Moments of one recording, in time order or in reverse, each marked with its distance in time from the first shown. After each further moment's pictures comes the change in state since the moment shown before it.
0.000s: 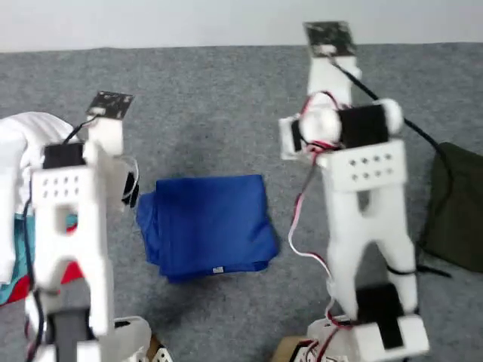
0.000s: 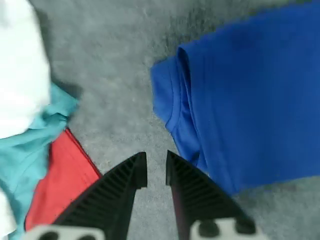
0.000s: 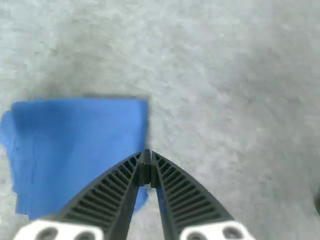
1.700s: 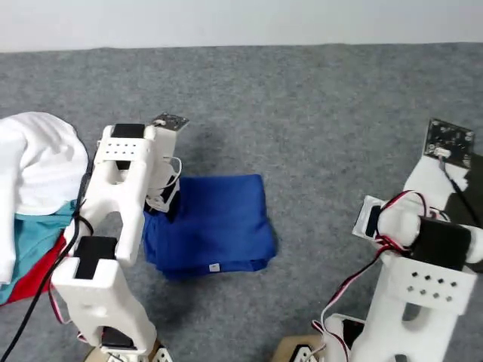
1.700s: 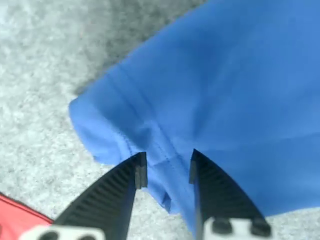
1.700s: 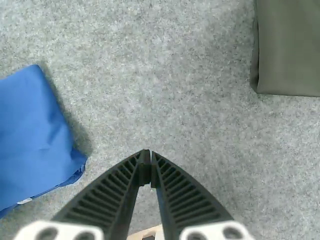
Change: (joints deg) left arm 10.1 25.9 -5.8 -5.6 -1.1; right arm 23.7 -36.8 39.3 0.0 0.0
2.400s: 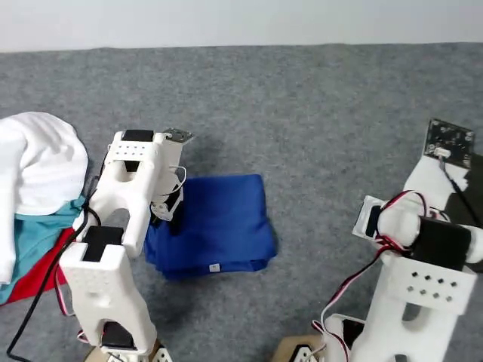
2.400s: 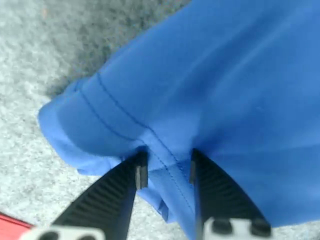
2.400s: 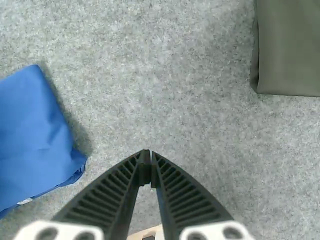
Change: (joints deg) left arm 0.0 7.3 -0.1 0.1 0.1; right arm 0.0 0.0 0.0 0.0 0.0
